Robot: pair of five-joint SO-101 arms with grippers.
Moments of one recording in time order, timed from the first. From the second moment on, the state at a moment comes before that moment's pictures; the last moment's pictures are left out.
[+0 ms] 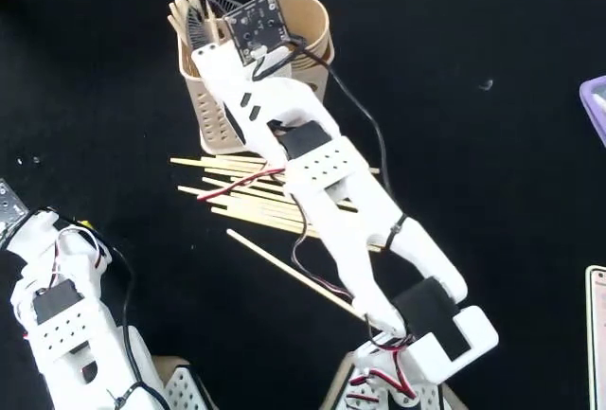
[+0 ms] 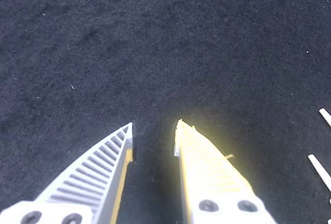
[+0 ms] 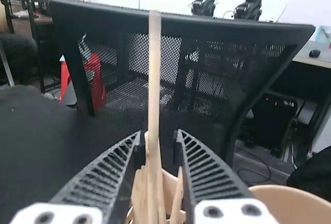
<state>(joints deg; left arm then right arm) -39.3 -67.8 83.8 37.8 10.4 -30.3 -1.3 17.4 -4.3 5.8</state>
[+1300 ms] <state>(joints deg) -39.3 -67.8 83.8 37.8 10.4 -43.9 -34.7 69.5 44.2 12.2</state>
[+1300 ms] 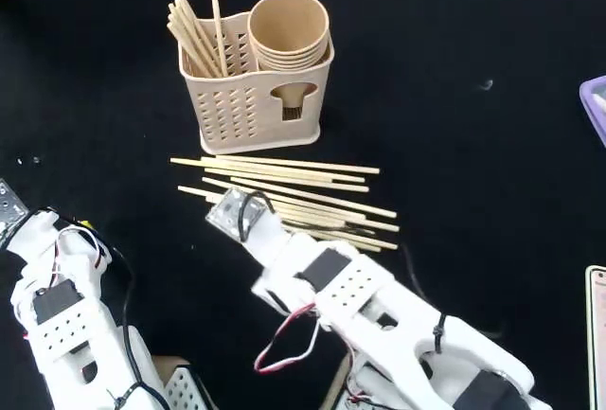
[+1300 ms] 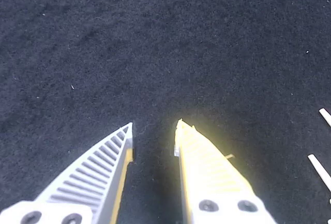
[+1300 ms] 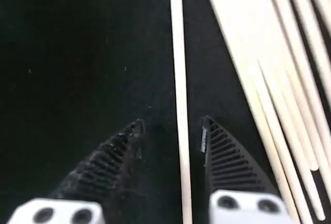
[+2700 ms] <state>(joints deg) -39.3 -67.8 83.8 37.8 10.4 -35.3 -26.1 63.3 42.7 34.9</state>
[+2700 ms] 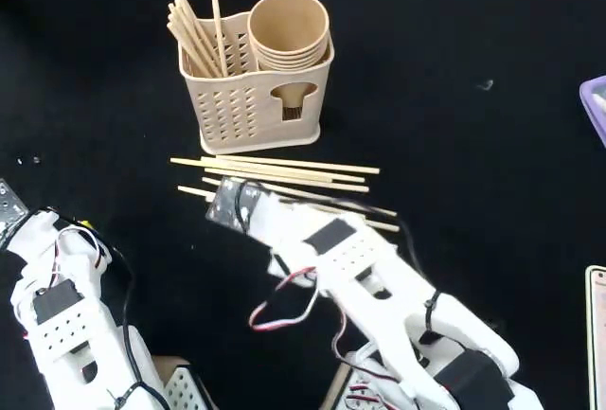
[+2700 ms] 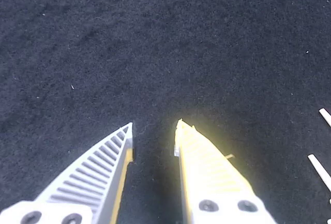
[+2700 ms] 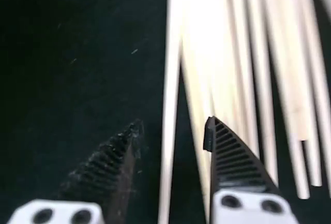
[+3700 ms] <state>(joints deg) -39.0 -67.8 83.8 37.8 10.4 -30.4 -19.9 58.1 43.0 40.0</state>
